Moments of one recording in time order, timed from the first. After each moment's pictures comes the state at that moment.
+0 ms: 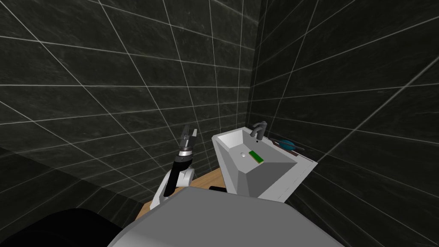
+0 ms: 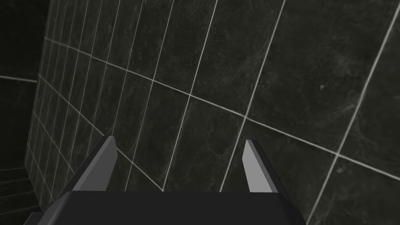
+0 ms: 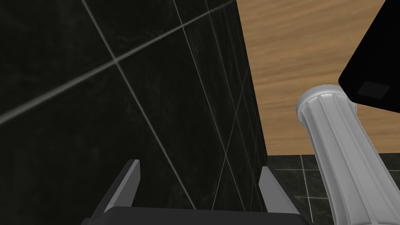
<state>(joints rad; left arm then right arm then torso) 0.46 0.04 -0.03 -2.33 -0.12 -0.44 0.17 0.88 -1.91 0.42 -1.25 0.22 -0.35 -0.15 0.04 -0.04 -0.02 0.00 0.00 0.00</state>
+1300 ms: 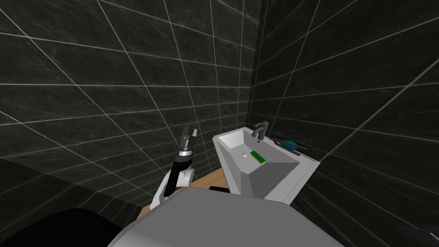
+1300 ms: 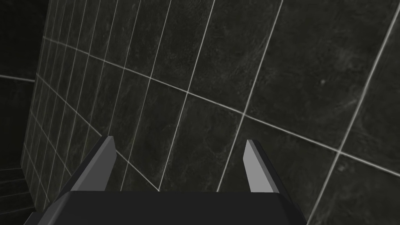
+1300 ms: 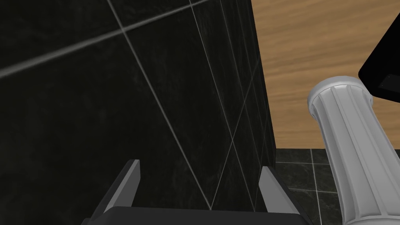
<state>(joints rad) 0.46 0.04 -0.03 -2.33 -0.12 -0.44 0.17 0.86 -1.95 0.41 -1.24 0.19 -0.33 -0.14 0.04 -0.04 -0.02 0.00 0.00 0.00</state>
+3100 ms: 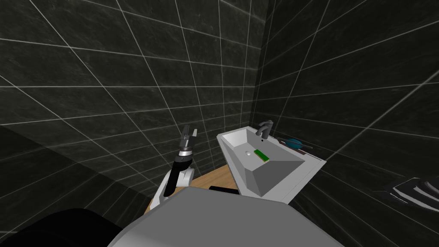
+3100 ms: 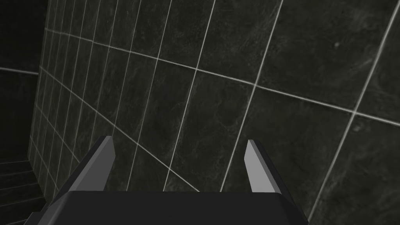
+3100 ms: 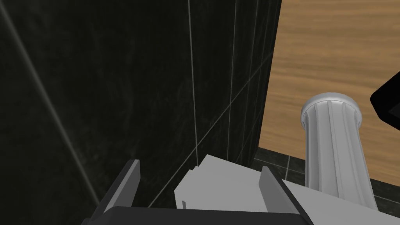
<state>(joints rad) 0.46 0.04 -0.03 -2.33 -0.12 -0.44 0.17 0.81 -2.16 0.40 -1.28 0.25 -0.32 -0.10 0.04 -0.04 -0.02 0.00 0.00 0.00</state>
